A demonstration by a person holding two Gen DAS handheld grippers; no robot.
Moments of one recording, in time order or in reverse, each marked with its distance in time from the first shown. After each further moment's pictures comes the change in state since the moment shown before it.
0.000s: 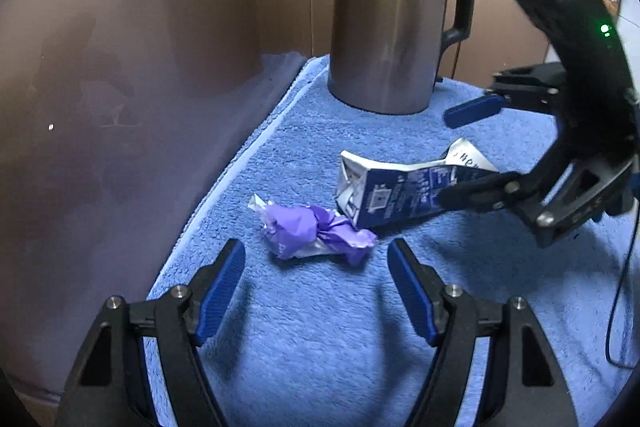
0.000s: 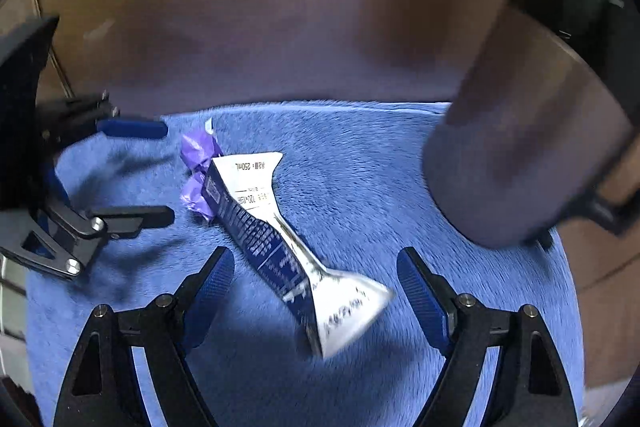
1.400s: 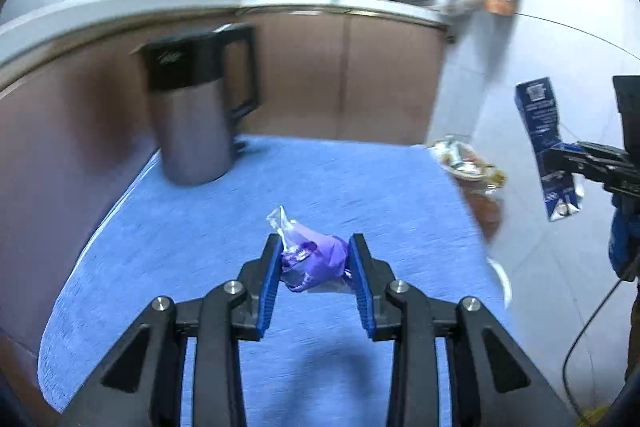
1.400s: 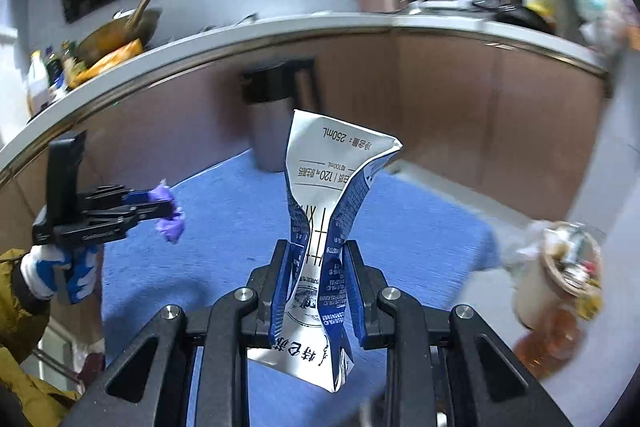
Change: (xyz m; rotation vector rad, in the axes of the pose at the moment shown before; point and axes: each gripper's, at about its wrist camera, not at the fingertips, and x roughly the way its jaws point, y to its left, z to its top) left arm -0.133 -0.228 0.024 0.124 -0.160 -0.227; right arm -0.344 -0.006 -0.279 0.555 -0.394 -0.267
